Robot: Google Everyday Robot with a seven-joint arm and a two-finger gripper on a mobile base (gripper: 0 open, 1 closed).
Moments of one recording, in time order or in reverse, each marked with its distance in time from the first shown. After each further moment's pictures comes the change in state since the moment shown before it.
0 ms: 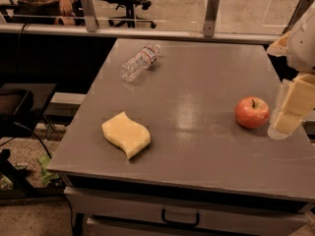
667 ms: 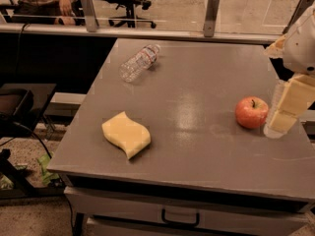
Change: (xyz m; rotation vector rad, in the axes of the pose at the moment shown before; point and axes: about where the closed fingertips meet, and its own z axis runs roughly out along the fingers) arm 0.002 -0.006 0.010 -0.010 -0.018 0.012
